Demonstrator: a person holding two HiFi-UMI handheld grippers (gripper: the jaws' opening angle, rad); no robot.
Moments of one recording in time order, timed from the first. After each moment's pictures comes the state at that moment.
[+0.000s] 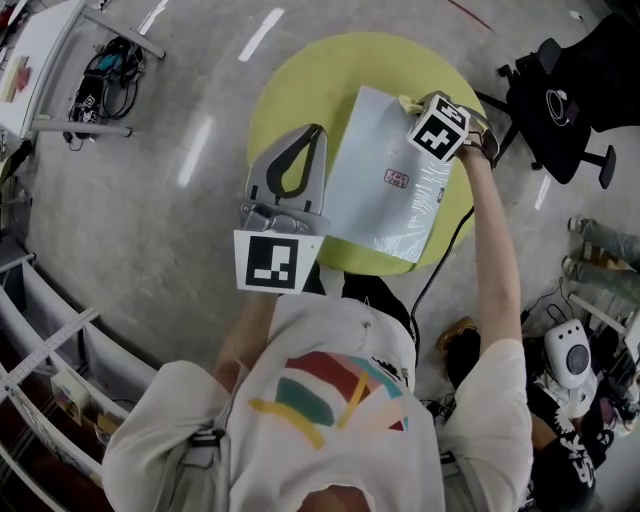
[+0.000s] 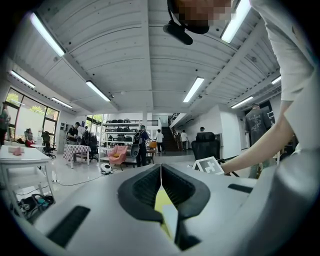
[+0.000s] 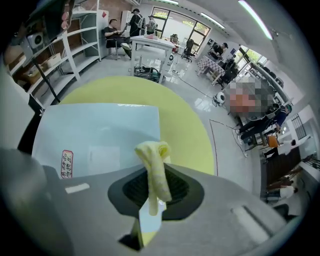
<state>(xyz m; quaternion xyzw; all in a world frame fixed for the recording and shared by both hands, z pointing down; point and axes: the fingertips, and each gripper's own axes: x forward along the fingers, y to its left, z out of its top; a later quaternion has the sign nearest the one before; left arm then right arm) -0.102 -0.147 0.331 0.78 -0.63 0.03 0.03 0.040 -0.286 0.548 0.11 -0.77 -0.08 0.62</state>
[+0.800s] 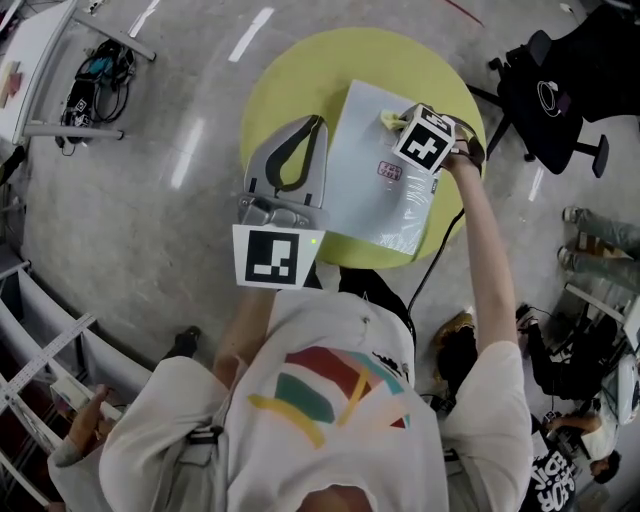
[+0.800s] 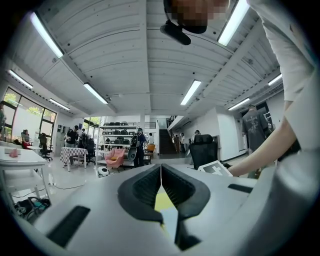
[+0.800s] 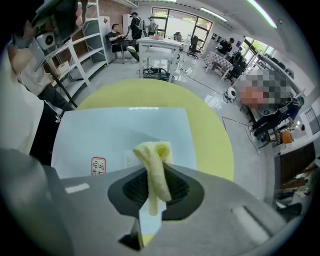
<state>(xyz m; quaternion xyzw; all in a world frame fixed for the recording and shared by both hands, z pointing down) -0.093 -0.148 0.321 0.78 -0.62 0.03 0.02 0.033 -0.230 0.552 0.06 -0.78 -0.03 0.63</state>
